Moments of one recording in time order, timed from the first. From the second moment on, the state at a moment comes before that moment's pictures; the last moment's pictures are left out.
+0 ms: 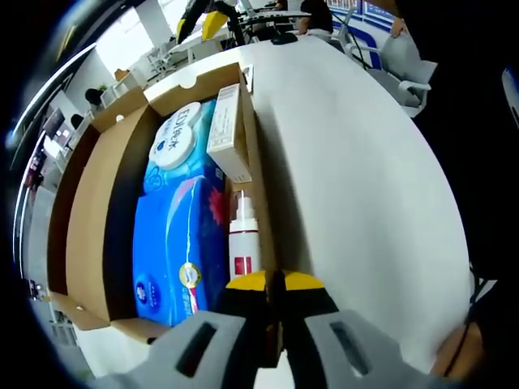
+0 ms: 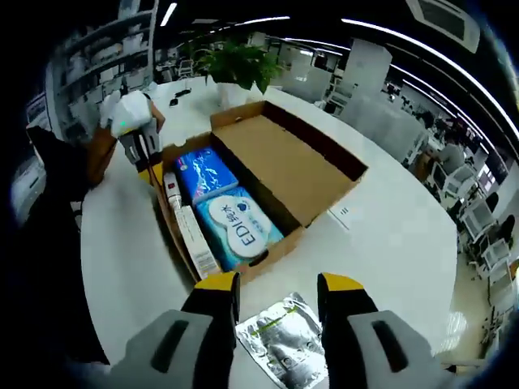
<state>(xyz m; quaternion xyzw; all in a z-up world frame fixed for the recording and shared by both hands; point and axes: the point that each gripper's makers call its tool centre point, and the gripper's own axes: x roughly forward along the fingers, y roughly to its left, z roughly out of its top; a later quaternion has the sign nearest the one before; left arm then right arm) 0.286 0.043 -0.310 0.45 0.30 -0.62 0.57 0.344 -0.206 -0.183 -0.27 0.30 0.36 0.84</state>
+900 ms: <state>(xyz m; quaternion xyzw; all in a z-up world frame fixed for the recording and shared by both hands) 0.283 0.044 -0.310 0.46 0.29 -0.62 0.57 0.376 -0.127 -0.258 -0.47 0.40 0.45 0.65</state>
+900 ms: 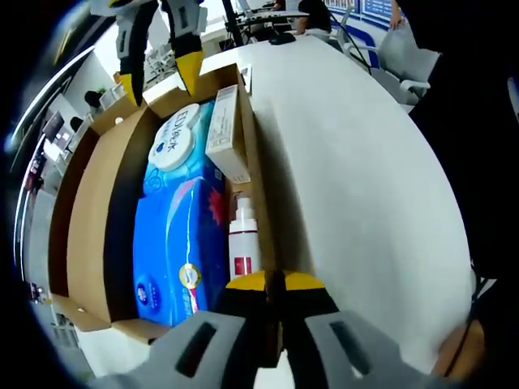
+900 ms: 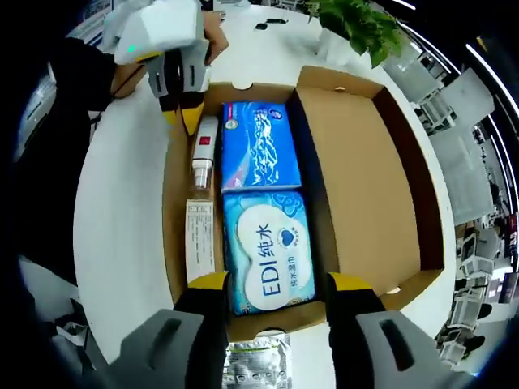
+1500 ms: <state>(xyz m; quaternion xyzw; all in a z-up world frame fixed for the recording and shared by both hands) 0.285 0.043 -0.310 0.46 0.29 -0.62 0.57 0.384 -0.109 -0.310 -0.47 0.43 0.48 0.60</state>
